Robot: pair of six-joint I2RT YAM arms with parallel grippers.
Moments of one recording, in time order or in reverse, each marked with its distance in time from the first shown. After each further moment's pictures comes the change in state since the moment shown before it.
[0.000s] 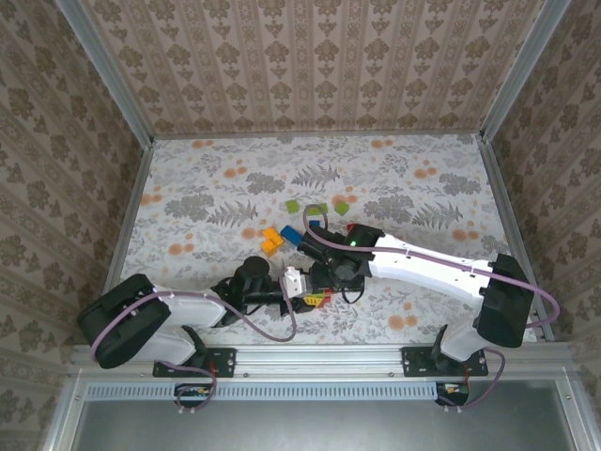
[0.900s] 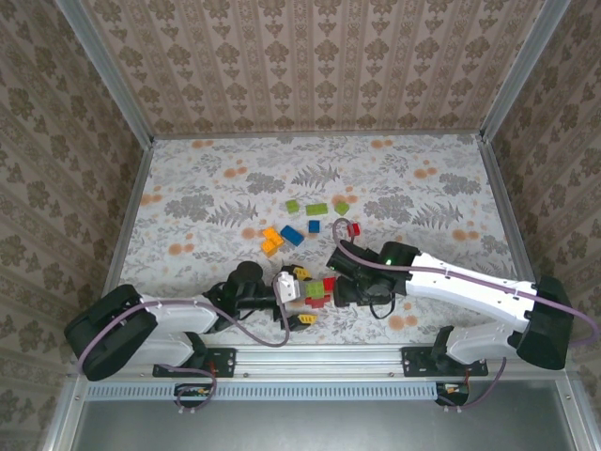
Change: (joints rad) left arm 0.009 -0.101 -0.061 -0.059 0.009 0.005; right arm 0.015 -0.244 -0.249 0.011 0.023 -0.010
